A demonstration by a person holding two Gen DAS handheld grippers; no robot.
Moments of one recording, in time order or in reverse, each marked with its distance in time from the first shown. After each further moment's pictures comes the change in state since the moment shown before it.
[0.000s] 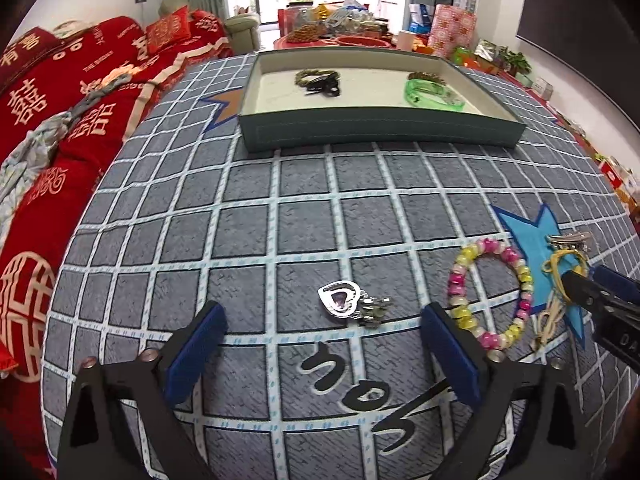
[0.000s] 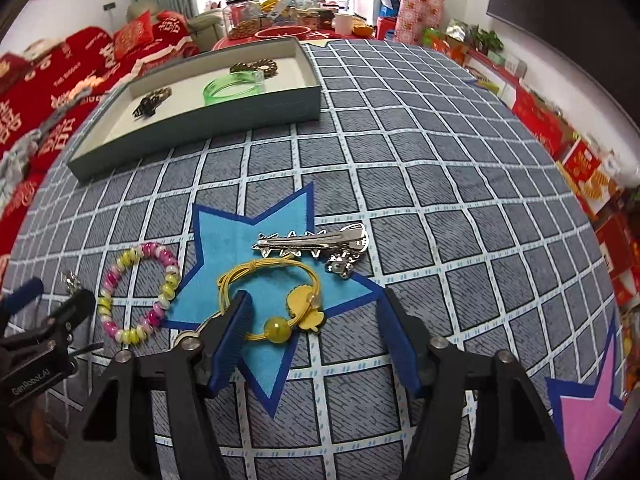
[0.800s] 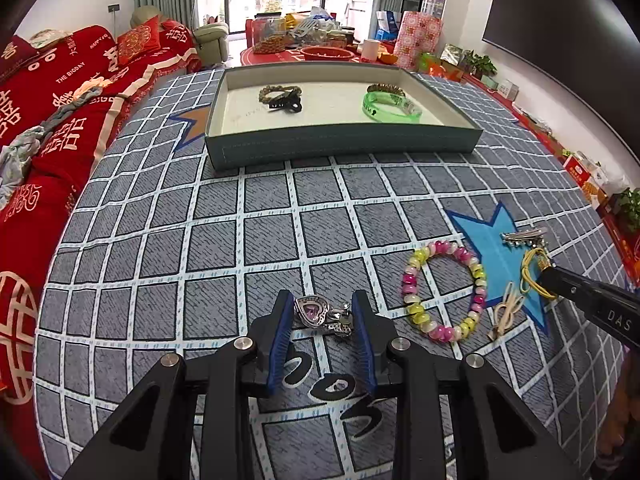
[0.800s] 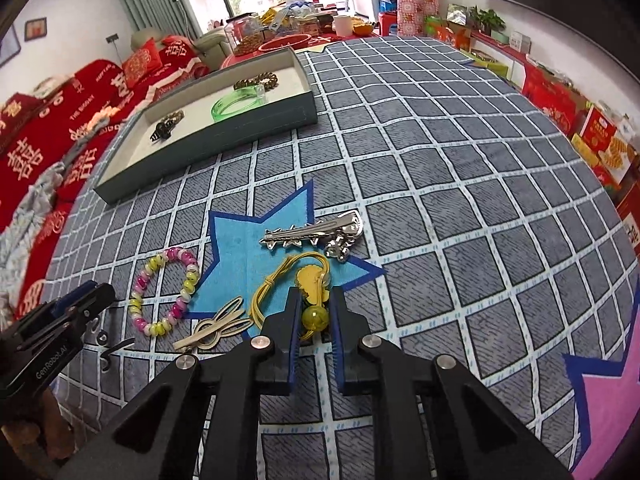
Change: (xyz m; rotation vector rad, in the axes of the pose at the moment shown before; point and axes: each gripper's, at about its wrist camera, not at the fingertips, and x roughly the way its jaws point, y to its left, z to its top) left arm -0.020 -0.004 0.001 0.040 -0.030 -0.121; right arm -0.012 -0.027 -0.010 0.117 -0.019 0.154
